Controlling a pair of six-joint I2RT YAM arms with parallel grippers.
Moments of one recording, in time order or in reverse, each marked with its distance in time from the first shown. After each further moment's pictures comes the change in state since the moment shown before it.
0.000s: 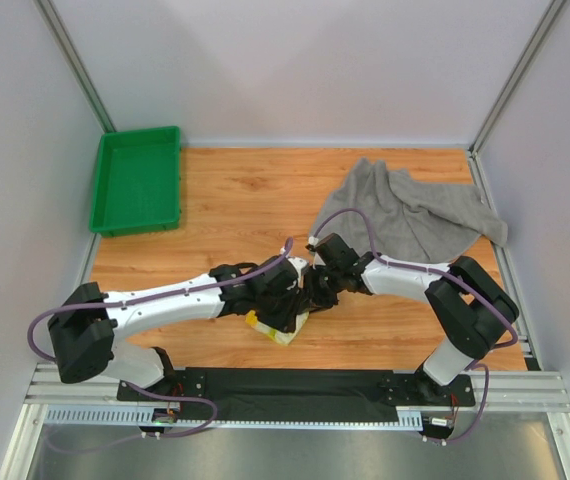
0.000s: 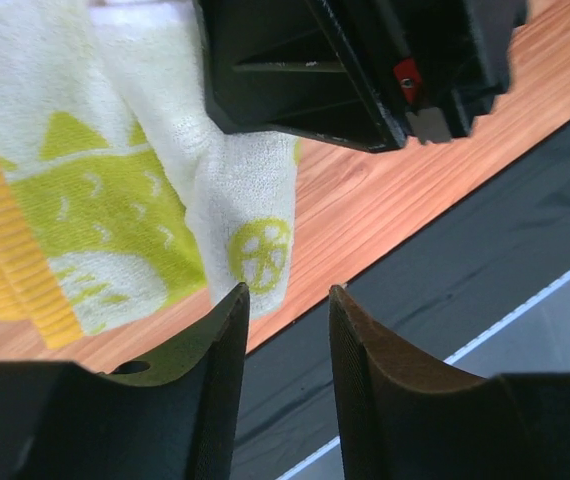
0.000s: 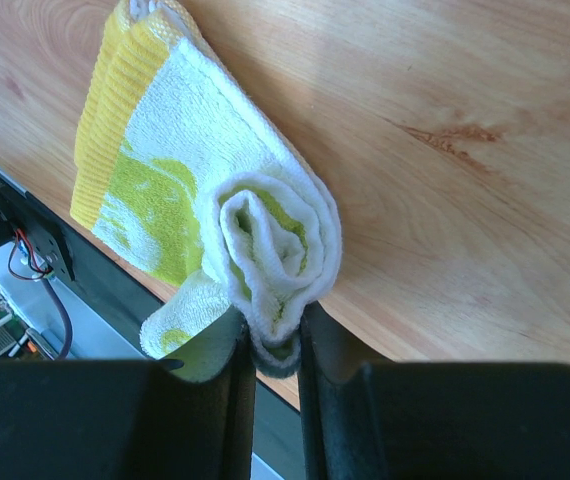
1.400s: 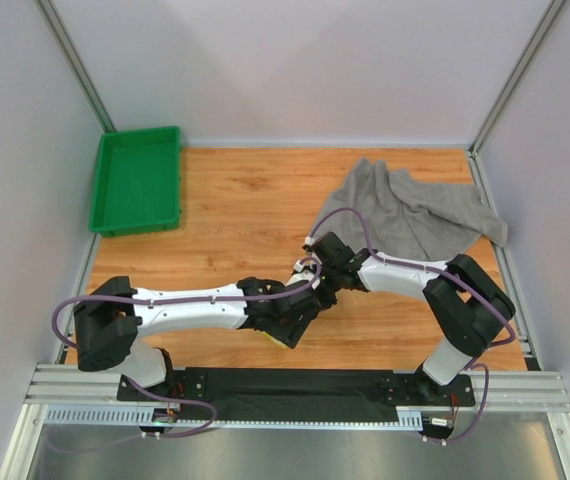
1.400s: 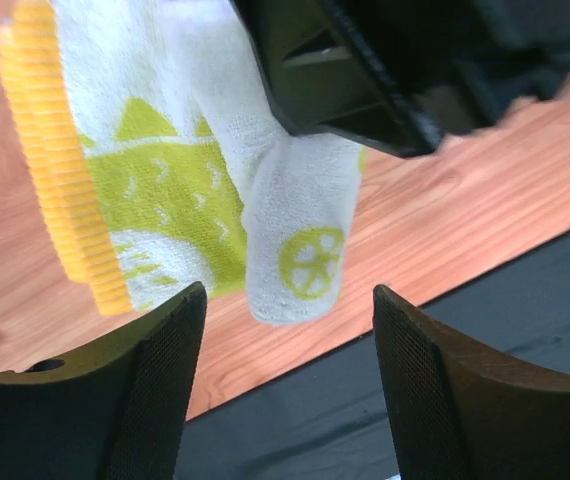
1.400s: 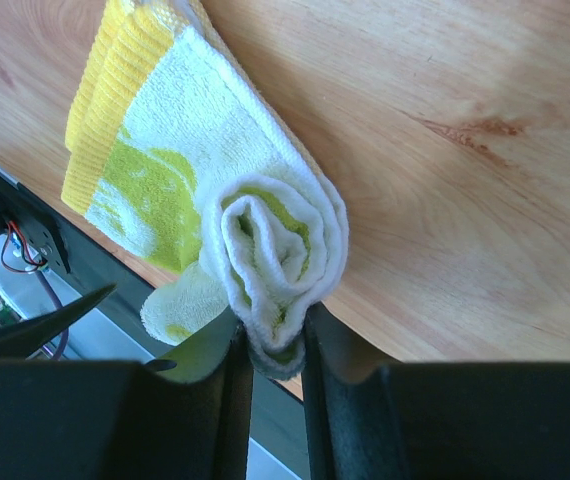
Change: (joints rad) left arm -0.154 0.122 0.071 -0.126 -0.300 -0.005; right arm 0.010 0.020 0.047 -0.068 -0.002 -0.016
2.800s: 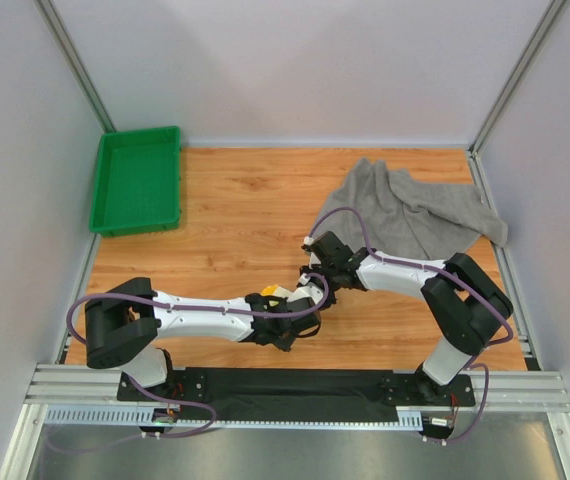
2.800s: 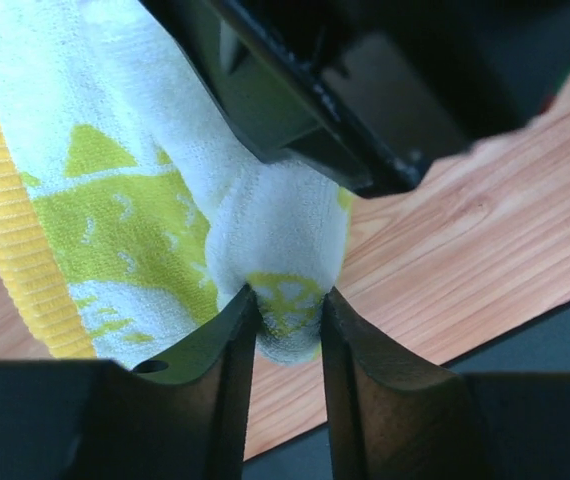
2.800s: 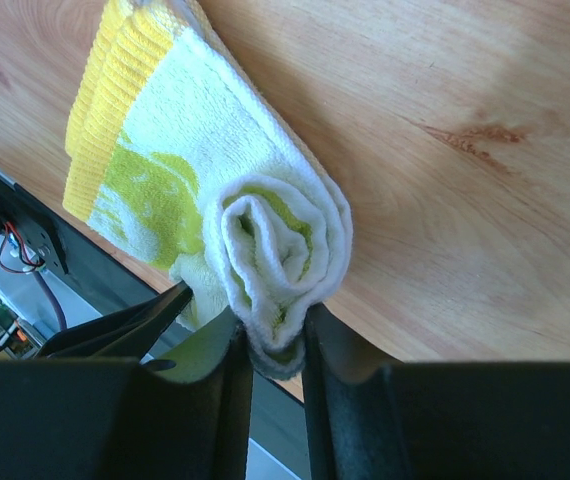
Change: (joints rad) left arm -0.052 0.045 -0.119 0.206 -0.067 0.043; right arm 0.002 0.012 0.013 -0.010 0.000 -0.006
